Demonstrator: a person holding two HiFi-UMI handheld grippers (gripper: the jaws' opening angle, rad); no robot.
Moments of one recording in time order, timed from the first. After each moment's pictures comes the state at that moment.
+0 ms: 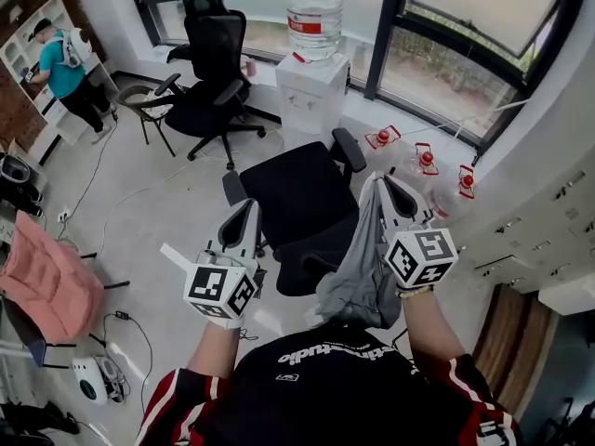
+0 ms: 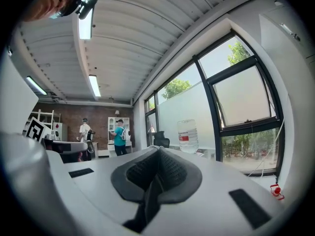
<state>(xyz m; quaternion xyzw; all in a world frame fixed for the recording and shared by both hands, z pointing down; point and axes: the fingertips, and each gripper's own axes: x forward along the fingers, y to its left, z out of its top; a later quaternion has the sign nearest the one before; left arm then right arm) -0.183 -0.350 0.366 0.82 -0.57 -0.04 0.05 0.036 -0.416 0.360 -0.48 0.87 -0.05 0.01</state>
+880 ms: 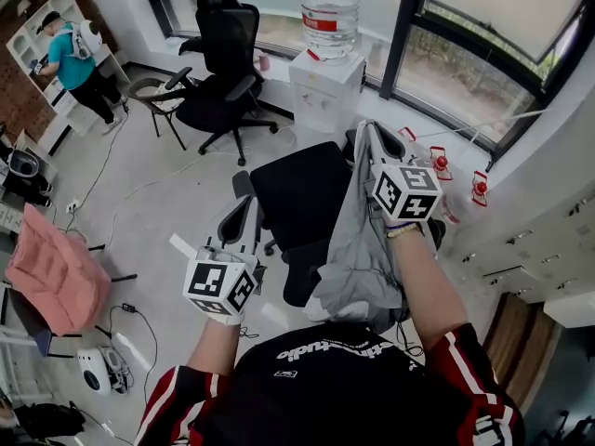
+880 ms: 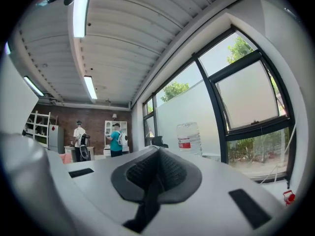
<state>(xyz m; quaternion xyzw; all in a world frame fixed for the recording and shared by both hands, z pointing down) -0.207 -0.395 0.366 0.80 -0.59 -0.03 0.05 -0.012 -0.572 0.344 -0.48 0.87 -0.04 0.03</state>
